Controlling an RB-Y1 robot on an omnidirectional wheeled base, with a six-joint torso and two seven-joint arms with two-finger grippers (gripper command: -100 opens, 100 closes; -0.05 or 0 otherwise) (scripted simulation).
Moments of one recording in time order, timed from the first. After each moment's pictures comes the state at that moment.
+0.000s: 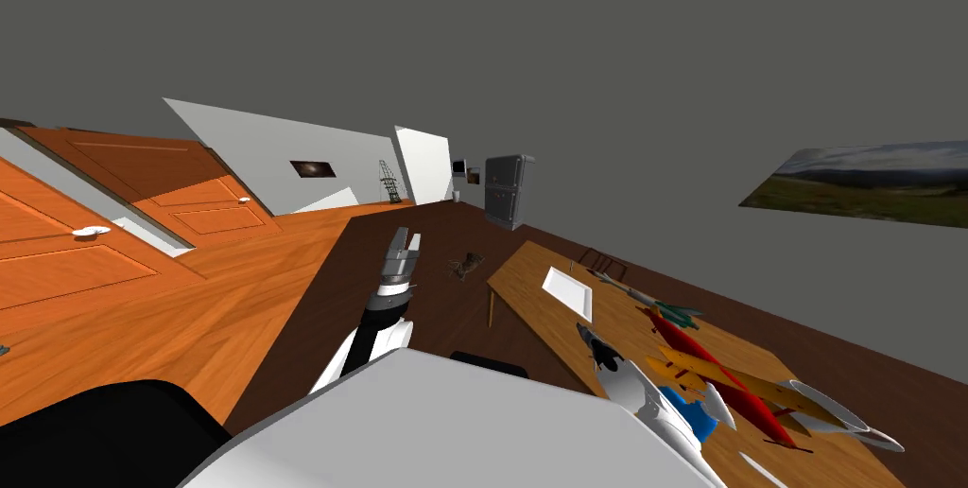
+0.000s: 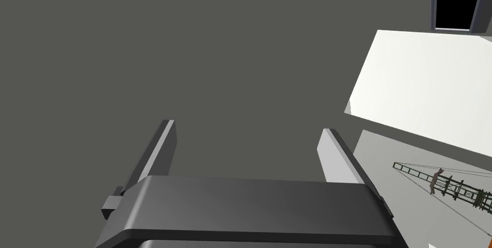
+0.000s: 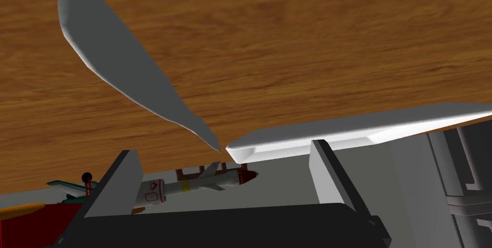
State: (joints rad) left arm 0.54 -0.02 0.06 -2.26 -0.11 -0.61 -0.02; right arm -0.02 -0.40 -0.02 -0.83 0.40 0.21 0.39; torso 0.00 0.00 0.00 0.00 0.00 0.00
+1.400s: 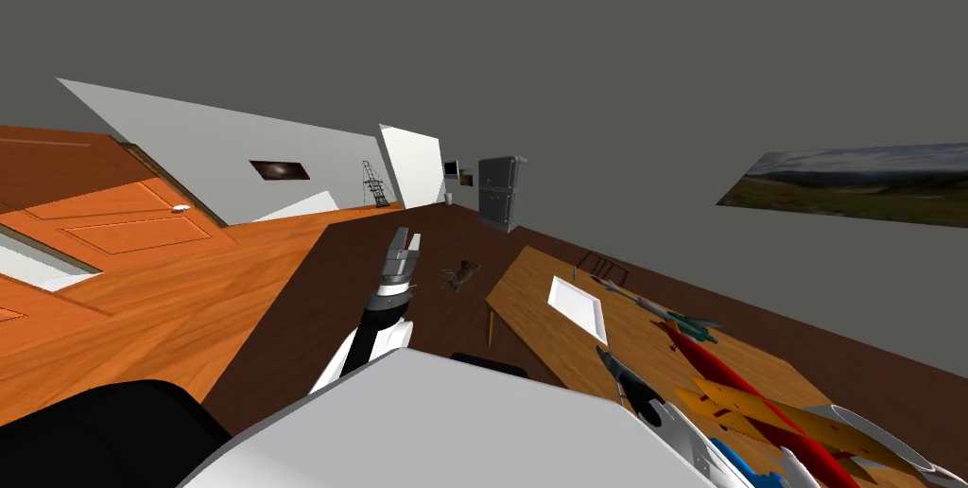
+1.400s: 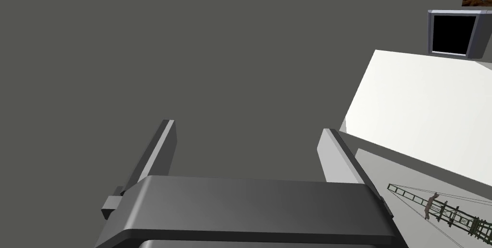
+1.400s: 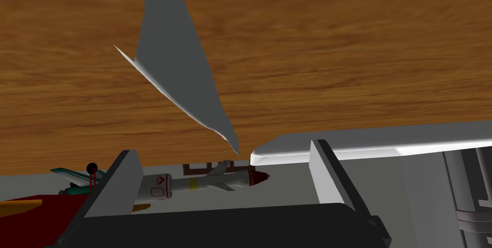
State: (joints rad) left arm 0.54 -0.02 0.06 -2.26 -0.11 -0.61 -0.02; right arm 0.06 -0.45 -0.09 -0.72 0.59 0.02 0.31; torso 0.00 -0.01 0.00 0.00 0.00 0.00
